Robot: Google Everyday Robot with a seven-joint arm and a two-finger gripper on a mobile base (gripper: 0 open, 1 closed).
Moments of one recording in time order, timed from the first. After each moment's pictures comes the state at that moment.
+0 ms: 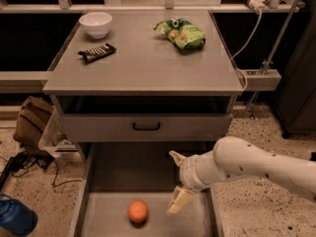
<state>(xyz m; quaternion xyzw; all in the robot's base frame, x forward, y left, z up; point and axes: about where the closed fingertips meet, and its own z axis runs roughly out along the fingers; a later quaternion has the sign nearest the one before) 0.457 -0.045 0.581 -0.65 0.68 0.18 0.29</state>
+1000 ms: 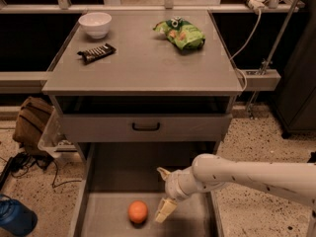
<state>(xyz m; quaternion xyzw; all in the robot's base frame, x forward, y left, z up) 0.467 -0.003 0.459 -0.64 0.68 0.23 0.27</state>
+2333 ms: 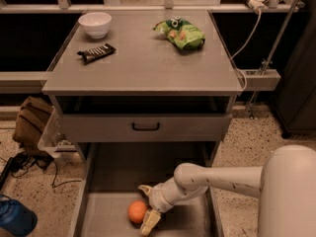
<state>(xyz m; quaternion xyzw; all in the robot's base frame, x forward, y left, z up) 0.442 0.064 0.371 -0.64 0.64 0.35 0.23</state>
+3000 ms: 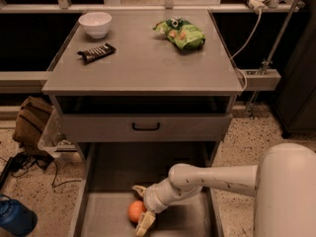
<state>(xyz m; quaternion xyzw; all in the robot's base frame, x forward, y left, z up) 0.439 0.084 0.373 -0.66 0.62 0.35 0.24</state>
